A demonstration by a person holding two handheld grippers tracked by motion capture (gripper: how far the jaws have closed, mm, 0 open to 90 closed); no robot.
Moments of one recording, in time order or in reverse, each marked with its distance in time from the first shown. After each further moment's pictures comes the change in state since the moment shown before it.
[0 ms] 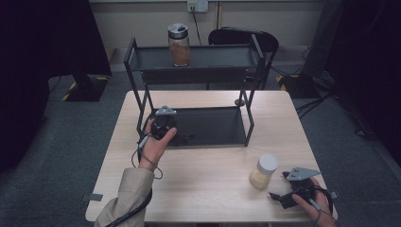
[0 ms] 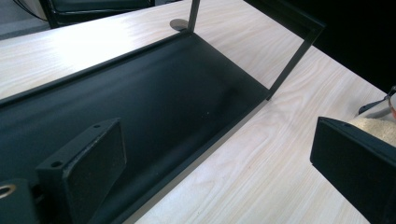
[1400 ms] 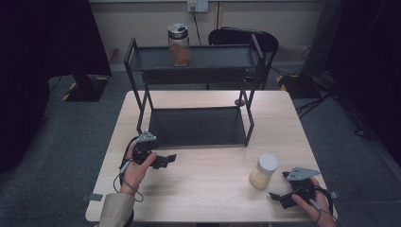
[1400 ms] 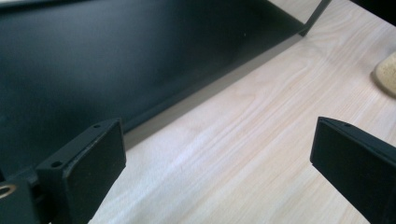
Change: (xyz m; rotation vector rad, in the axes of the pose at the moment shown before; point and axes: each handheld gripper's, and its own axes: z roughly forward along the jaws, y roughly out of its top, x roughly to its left) left arm 0.031 -0.095 -0.019 0.028 0.031 -0.020; right arm 0.000 0.000 0.000 -0.001 -0.001 0.000
